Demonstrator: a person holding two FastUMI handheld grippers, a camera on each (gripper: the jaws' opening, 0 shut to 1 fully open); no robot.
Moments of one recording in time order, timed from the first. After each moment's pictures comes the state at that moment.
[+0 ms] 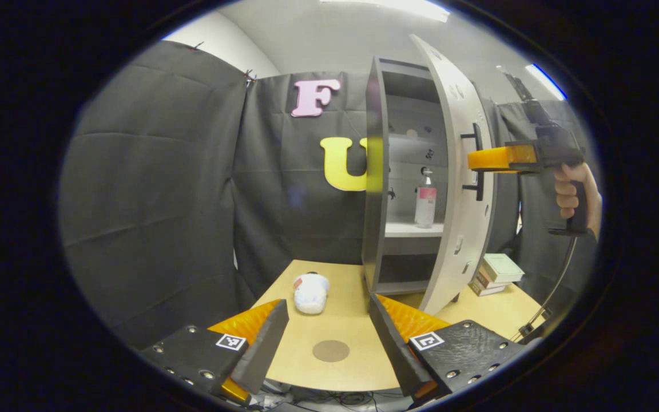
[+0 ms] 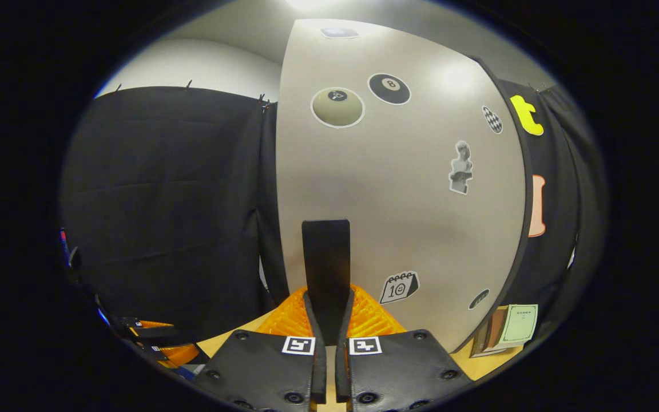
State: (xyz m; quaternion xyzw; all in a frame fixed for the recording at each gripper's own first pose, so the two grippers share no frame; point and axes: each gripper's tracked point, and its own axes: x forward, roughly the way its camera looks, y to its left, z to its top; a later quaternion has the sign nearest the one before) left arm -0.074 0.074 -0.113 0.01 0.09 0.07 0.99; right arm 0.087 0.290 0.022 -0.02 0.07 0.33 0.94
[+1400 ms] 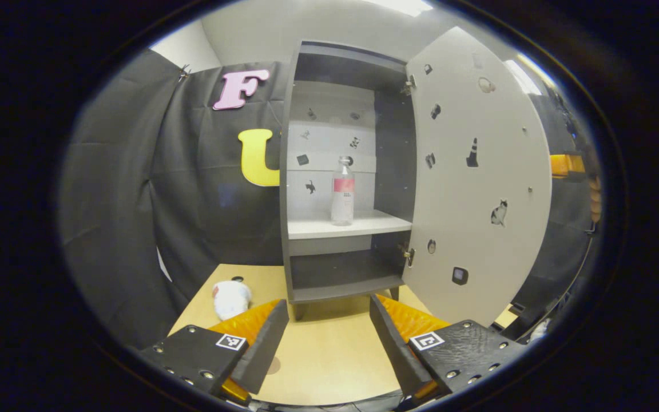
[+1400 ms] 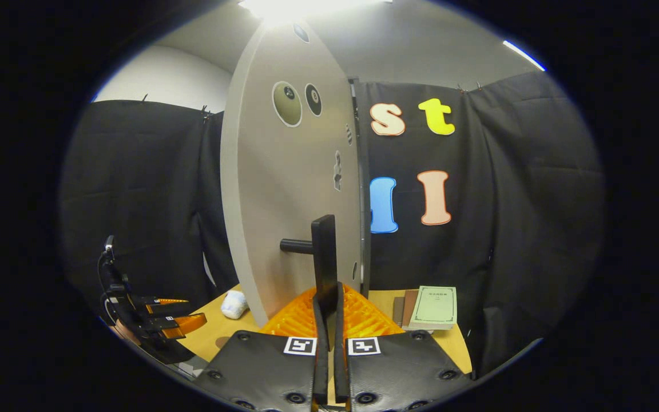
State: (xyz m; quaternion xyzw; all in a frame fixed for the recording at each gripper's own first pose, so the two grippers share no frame) left arm -0.027 -0.031 -0.129 0.02 0.11 -0.10 0.99; right arm 0.094 0.188 0.025 0.01 0.06 0.17 0.98
